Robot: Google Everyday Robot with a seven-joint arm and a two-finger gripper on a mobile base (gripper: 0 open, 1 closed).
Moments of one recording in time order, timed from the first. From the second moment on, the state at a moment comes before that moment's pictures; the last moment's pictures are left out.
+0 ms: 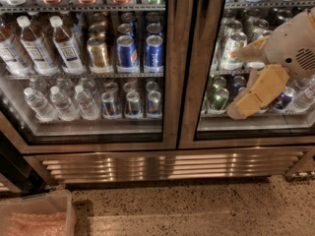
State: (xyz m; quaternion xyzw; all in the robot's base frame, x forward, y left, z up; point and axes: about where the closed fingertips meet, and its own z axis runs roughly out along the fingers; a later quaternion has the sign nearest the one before) arm 0.454 -0.150 0.962 -0.52 0.78 0.20 0.29
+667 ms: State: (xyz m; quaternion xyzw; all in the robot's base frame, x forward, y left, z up) arm 0.483 -0.132 0.969 -0.53 0.76 0.18 0.33
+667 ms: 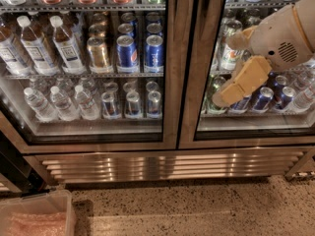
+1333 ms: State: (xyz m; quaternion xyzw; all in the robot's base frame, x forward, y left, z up) arm 0.508 -0.116 0.989 -0.53 0.74 0.16 0.38
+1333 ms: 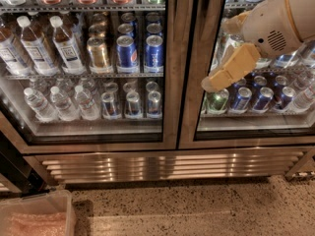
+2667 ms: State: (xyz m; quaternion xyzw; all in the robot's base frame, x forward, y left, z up) arm 0.554 -0.060 1.025 -0.56 0.69 0.14 0.44
